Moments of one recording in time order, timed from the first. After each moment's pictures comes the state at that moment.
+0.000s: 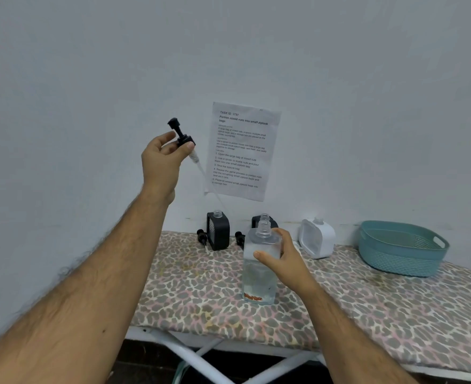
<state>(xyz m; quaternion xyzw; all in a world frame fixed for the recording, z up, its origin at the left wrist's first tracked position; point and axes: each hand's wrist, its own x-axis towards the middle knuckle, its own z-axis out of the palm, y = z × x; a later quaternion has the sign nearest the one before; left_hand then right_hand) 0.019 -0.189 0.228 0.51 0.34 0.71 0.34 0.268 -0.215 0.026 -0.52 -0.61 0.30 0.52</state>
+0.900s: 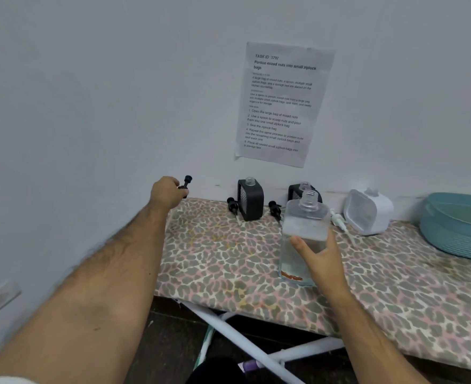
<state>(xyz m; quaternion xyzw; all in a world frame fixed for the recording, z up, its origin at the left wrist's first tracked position) -0.087 -0.064 0.089 0.60 0.72 0.33 0.13 0.238 -0.208 -0.024 -0.49 -0.50 0.34 0.63</state>
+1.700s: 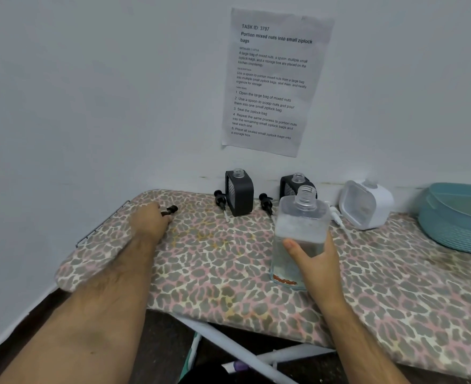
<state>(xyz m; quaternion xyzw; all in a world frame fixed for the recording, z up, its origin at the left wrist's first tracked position) -0.091 -0.050 -0.002 0.57 0.79 0.23 0.06 0.233 -0.207 -0.027 -0.48 -0.47 0.34 0.66</state>
